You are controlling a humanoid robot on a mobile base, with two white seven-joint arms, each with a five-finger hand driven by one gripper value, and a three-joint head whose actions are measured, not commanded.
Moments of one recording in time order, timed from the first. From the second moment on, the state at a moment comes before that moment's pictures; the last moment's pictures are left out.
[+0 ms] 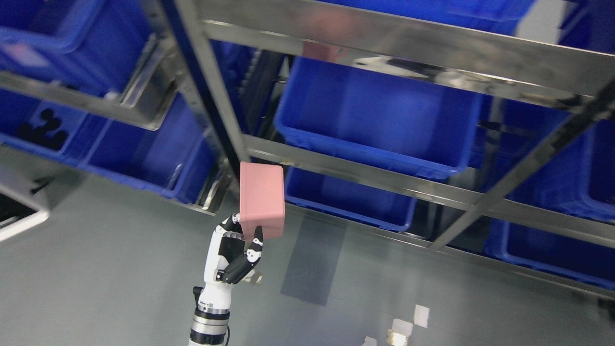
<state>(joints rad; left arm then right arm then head) 0.09 0.00 -0.21 -1.31 0.42 -0.76 -0.38 0.00 0.00 -0.05 0.00 0.00 -0.05 0.00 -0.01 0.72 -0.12</state>
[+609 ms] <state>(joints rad) -0.11 0.00 -0.22 -1.23 0.42 -0.66 -0.38 0.00 0.00 -0.05 0.00 0.00 -0.05 0.00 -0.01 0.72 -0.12</state>
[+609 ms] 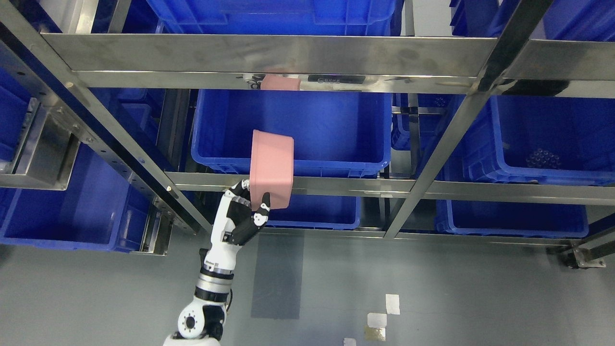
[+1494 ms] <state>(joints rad) -0.57 0.00 -0.19 -0.95 0.04 -0.45 -0.58 0.00 0.00 -0.05 0.00 0.00 -0.06 -0.01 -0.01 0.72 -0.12</state>
